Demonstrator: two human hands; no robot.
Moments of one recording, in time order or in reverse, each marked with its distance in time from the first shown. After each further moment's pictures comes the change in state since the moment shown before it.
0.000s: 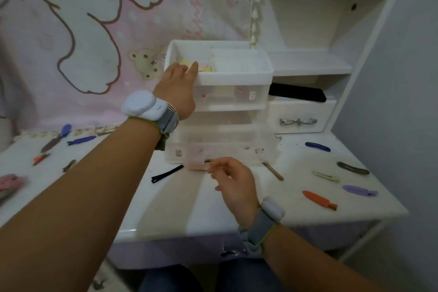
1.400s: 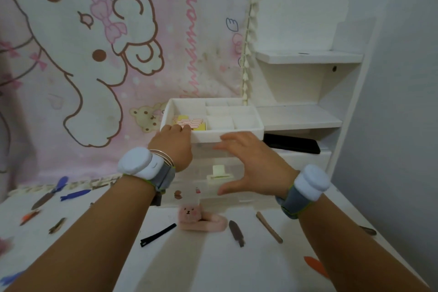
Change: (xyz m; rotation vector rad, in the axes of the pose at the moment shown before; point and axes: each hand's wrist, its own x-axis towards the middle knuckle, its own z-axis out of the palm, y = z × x) left_hand 0.009 0.019 -0.025 0.190 -0.147 -0.076; right_hand 0.103 -0.111 -0.087 -1.021 -0.358 -0.683
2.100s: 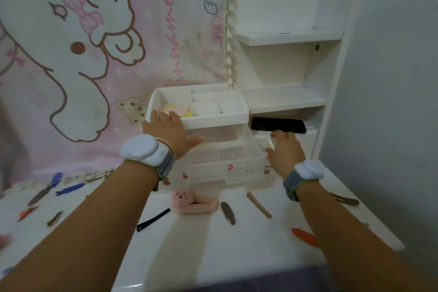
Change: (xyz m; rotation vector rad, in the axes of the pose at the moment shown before) left_hand -0.002 0.022 0.006 0.140 0.006 -0.130; right_hand -0.041 0.102 0.055 0.001 0.201 0.806
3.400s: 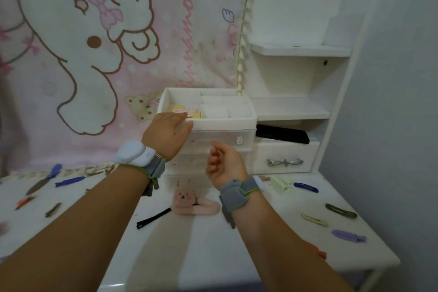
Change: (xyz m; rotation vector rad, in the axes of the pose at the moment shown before) left_hand 0.003 -0.033 0.026 -0.607 0.273 0.157; right_hand -0.045 -0.144 0.023 1.821 -0.575 0.671
